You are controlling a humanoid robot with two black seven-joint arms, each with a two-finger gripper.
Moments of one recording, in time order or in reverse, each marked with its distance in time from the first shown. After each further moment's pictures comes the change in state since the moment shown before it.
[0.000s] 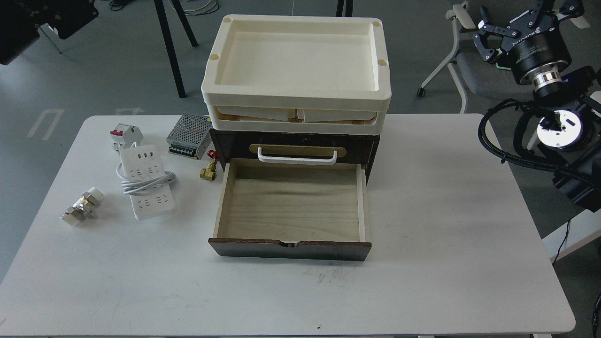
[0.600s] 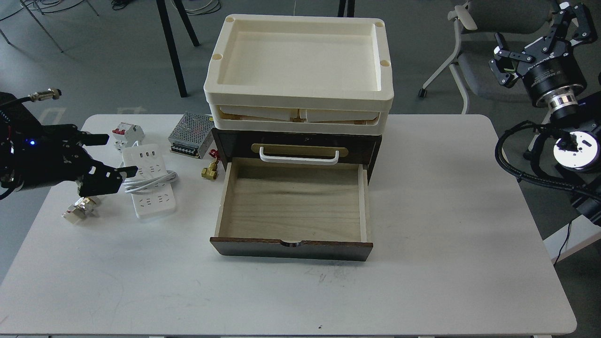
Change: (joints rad) left arm 0.025 -0.041 0.314 0.162 1.387 0.298 0.000; right arm -0.107 -0.094 0.018 0.017 0.003 0.000 0.000
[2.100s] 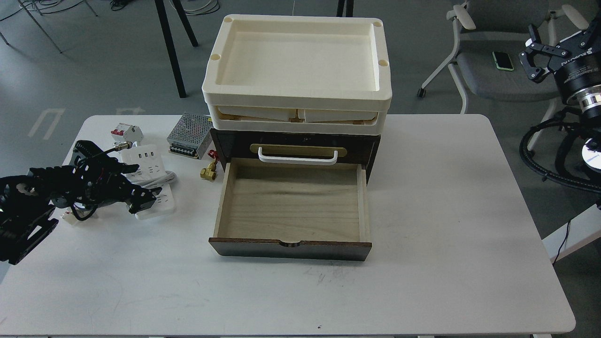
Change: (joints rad) left arm -0.016 -0.529 0.195 0.782 0.034 0.278 0.000; right arm -0.026 -0.050 0.073 0.064 -0.002 0.000 0.000
